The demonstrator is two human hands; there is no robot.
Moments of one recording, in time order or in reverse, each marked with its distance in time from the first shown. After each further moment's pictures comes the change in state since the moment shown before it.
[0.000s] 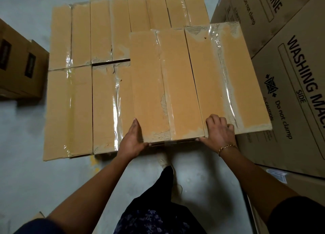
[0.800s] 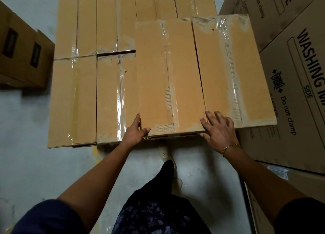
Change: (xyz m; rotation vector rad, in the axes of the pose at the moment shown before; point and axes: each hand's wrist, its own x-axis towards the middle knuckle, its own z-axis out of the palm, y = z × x) left_hand 0.001 -0.021 0.011 -0.387 -0.045 -0.163; right_hand -0.017 0.003 0.030 -0.115 -0.011 -0.161
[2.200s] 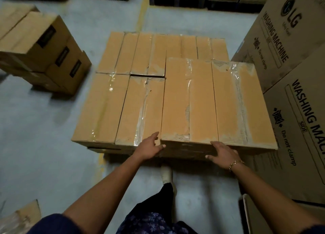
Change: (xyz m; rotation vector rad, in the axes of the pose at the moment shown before) left_hand -0.102 0.001 -0.020 0.165 -0.013 0.120; right_hand -0.050 -0.036 -0.052 0.334 -0.316 0.080
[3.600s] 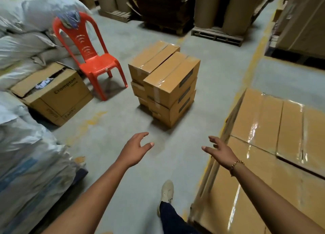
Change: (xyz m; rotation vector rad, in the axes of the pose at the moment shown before) left_hand -0.090 -0.464 -0.658 -0.220 0.668 -0.165; right_hand 0.182 -0.851 -0.052 0.490 -0.037 -0.479
